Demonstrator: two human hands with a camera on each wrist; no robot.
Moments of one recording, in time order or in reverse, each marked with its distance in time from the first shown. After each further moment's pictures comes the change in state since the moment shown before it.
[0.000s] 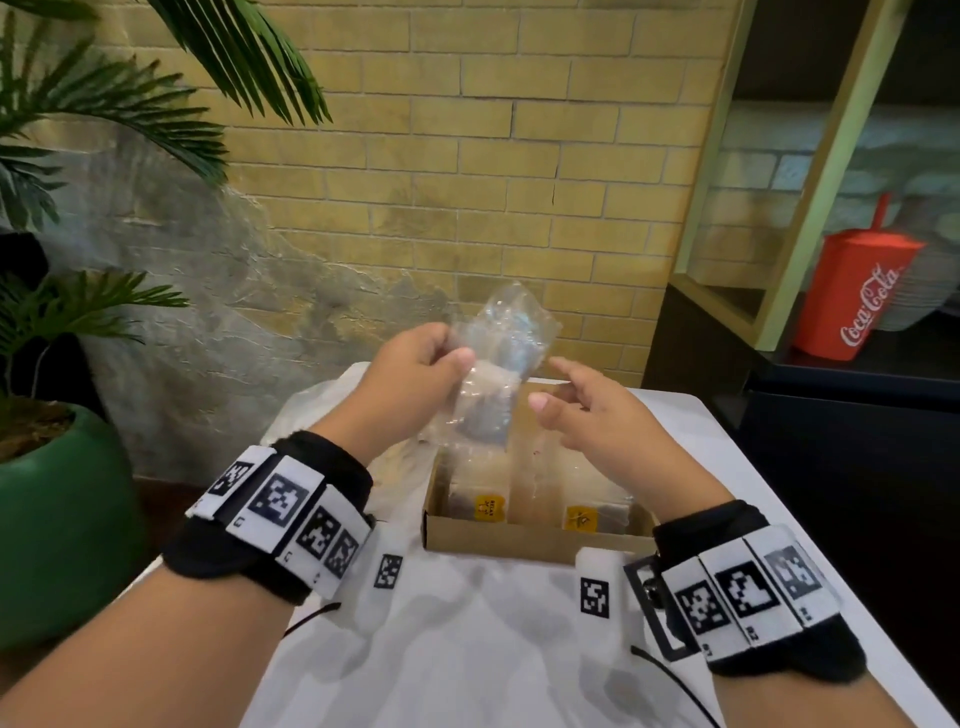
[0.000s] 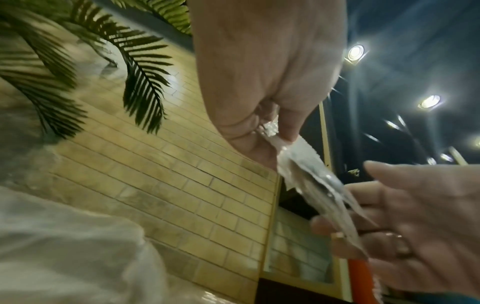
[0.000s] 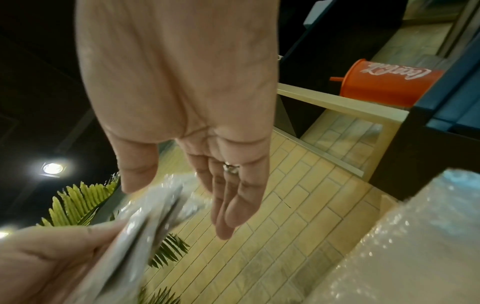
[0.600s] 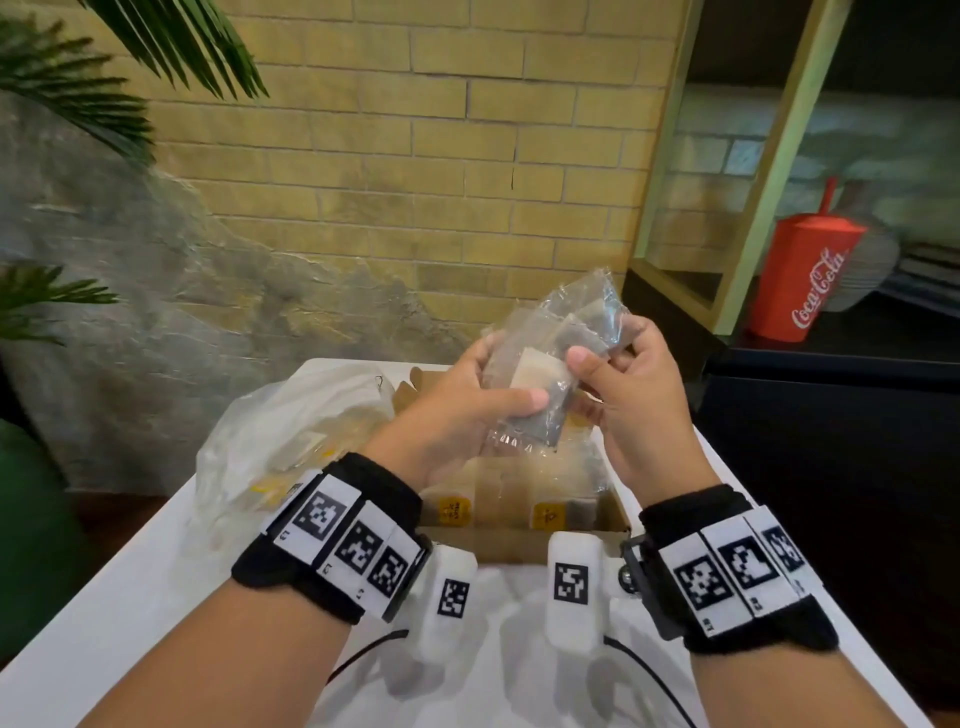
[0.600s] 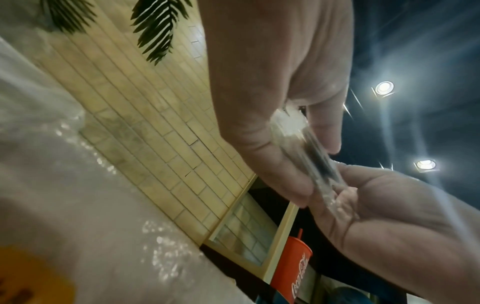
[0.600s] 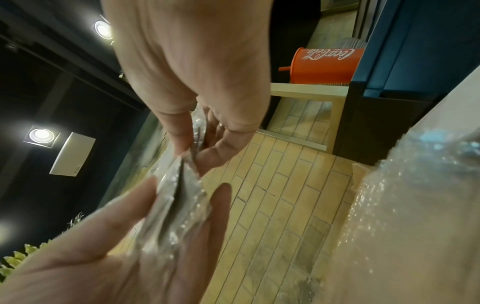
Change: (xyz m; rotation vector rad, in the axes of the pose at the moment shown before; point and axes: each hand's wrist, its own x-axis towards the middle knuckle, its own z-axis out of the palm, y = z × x) left_hand 0.005 0.007 0.063 -0.669 -0.388 -0.207; right_hand 0.006 0.015 -0.021 0.618 0.395 -0.092
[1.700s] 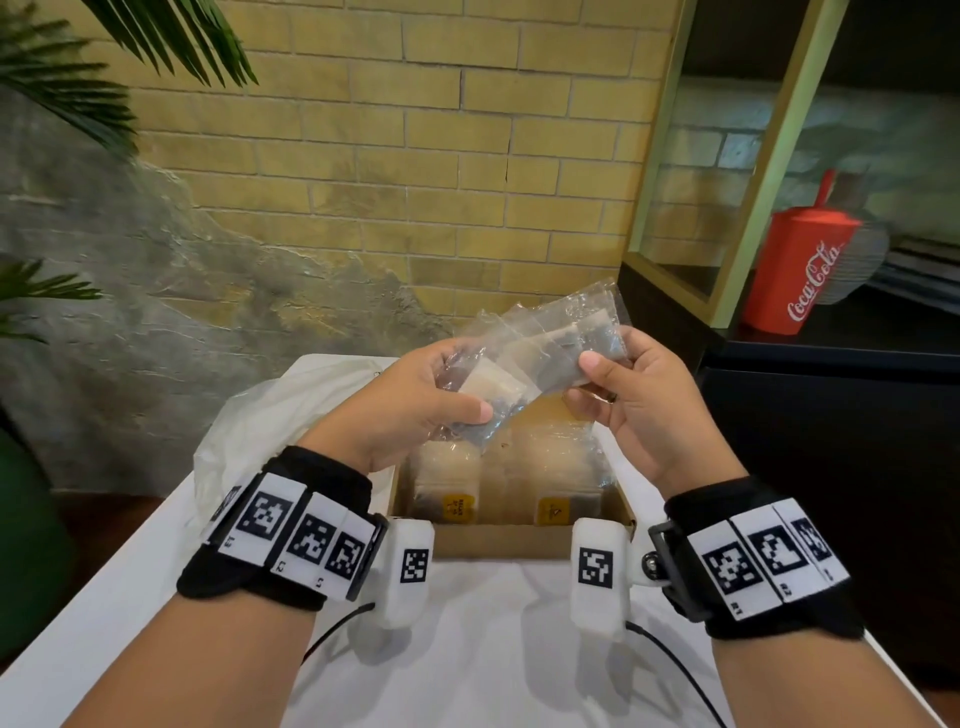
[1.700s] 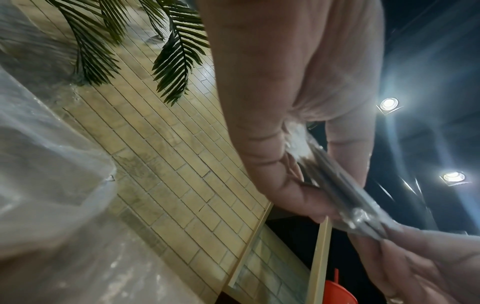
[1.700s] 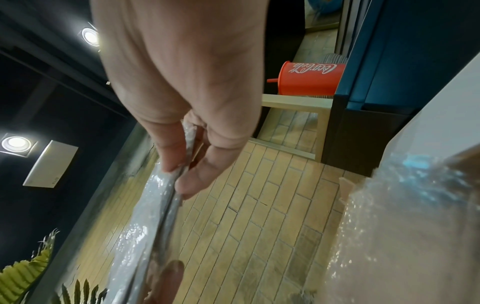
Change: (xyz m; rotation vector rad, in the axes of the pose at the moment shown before) left_hand -0.009 0.007 -0.041 0.178 -0.071 0.052; right_hand 0.003 0.002 -0.010 0.092 -0.092 0.119
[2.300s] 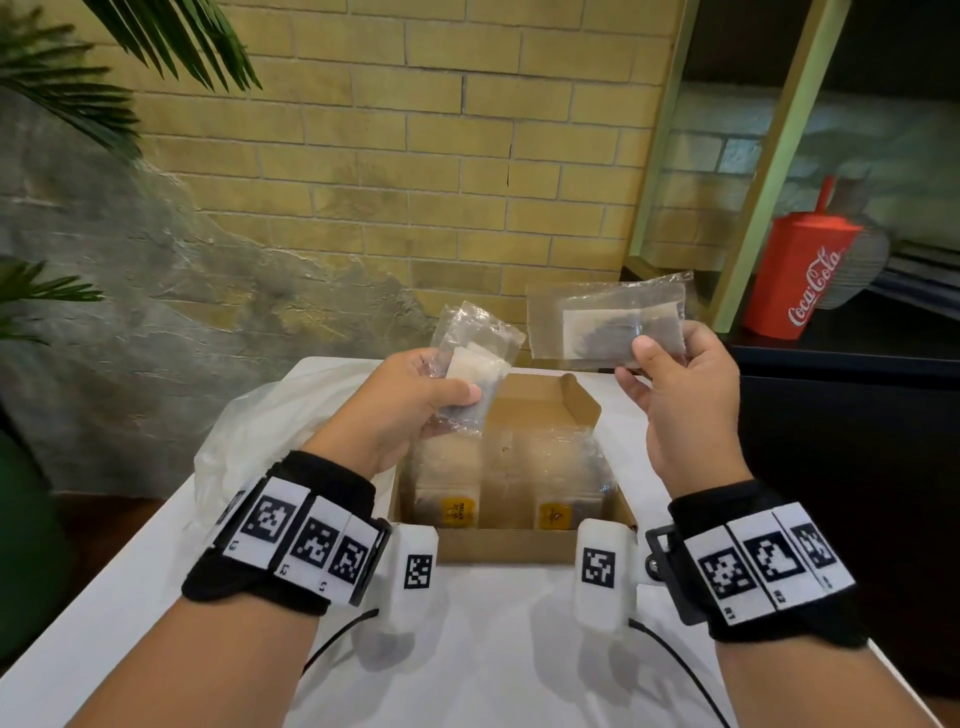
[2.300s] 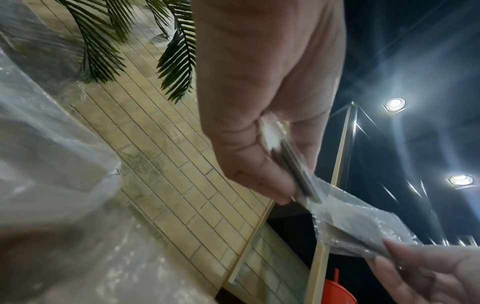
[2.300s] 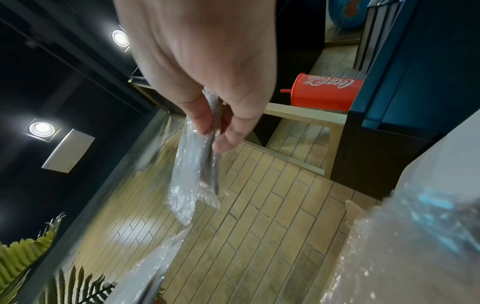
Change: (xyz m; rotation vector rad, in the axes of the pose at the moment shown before) left_hand 0.004 -0.002 -0.001 -0.023 0.242 -0.109; right_hand 0.006 -0.001 -0.009 -0.148 0.362 -0.237
